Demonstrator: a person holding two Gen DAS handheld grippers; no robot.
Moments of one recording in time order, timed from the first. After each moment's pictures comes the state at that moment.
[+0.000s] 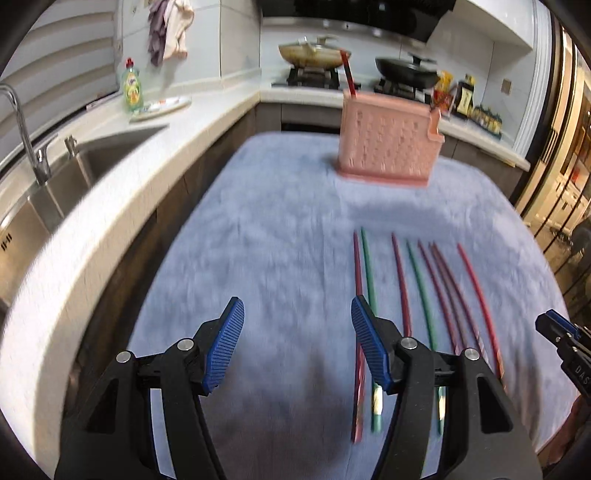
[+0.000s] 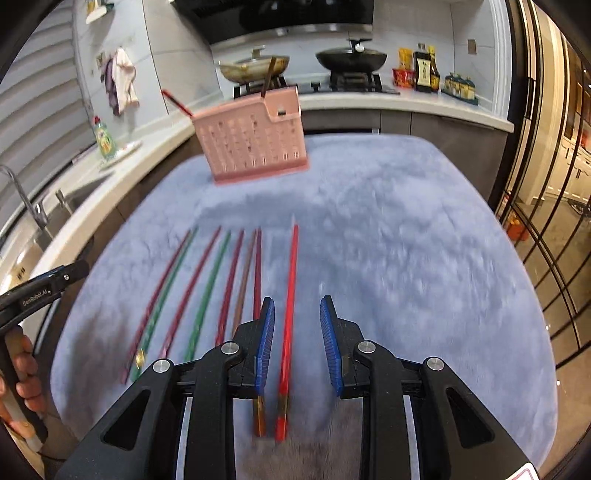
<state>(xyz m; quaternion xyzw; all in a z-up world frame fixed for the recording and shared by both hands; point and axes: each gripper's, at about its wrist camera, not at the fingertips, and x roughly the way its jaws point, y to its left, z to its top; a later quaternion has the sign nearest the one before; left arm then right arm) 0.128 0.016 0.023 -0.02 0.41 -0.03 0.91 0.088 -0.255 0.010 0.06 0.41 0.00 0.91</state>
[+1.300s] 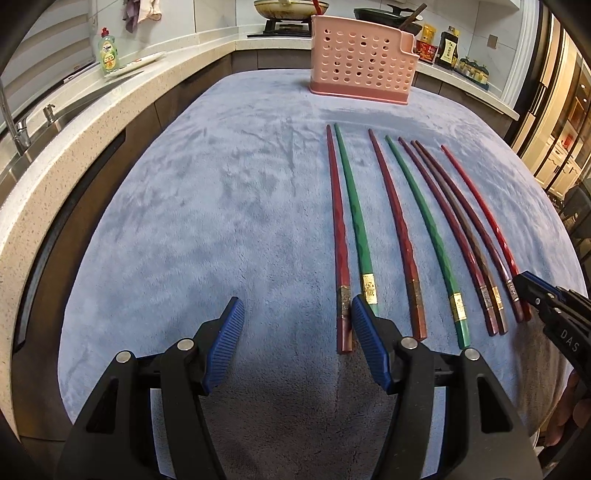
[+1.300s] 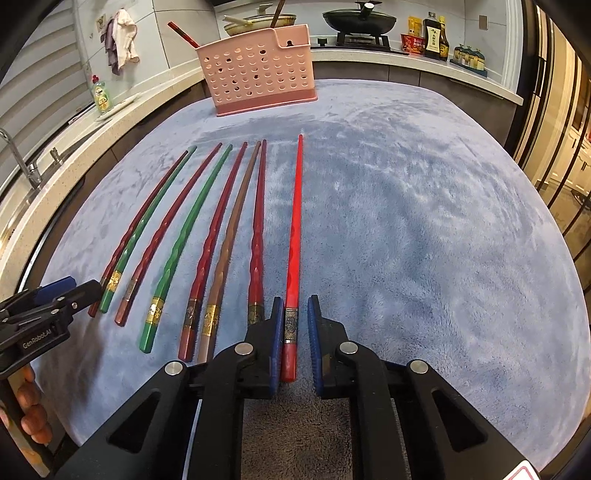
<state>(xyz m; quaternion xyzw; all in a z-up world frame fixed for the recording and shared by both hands) 0.083 -0.007 -0.044 0.00 0.47 -0.06 0.88 0.072 -0.239 -0.045 0.05 0.45 0.01 0.89</state>
